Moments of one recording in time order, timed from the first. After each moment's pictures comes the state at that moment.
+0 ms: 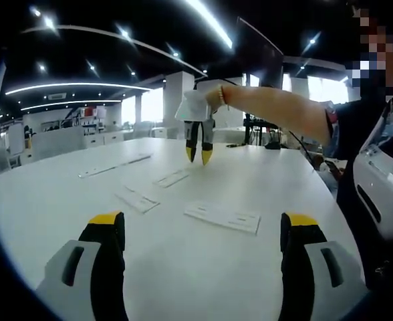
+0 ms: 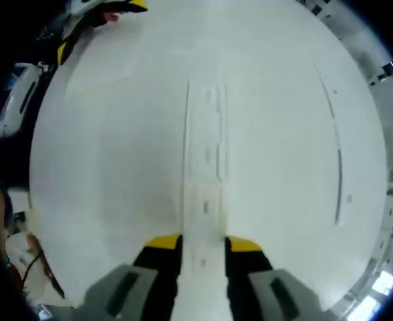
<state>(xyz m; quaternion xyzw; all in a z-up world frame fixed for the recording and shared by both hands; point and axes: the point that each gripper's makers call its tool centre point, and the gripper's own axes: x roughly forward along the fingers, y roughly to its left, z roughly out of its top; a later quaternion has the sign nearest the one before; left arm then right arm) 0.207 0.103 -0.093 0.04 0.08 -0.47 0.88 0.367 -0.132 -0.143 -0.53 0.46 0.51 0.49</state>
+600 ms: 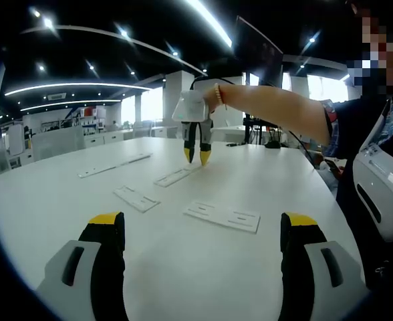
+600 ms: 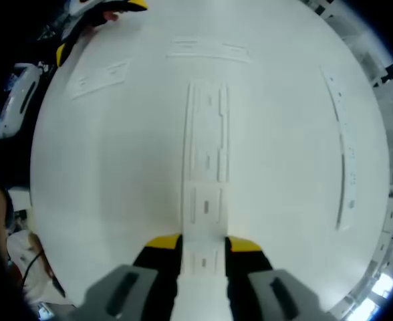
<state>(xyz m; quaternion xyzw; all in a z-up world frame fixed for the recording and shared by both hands) 0.206 0.102 -0.093 0.04 0.09 -0.47 0.88 0.364 -0.127 -0.146 -0.53 0.47 0.51 0.49</state>
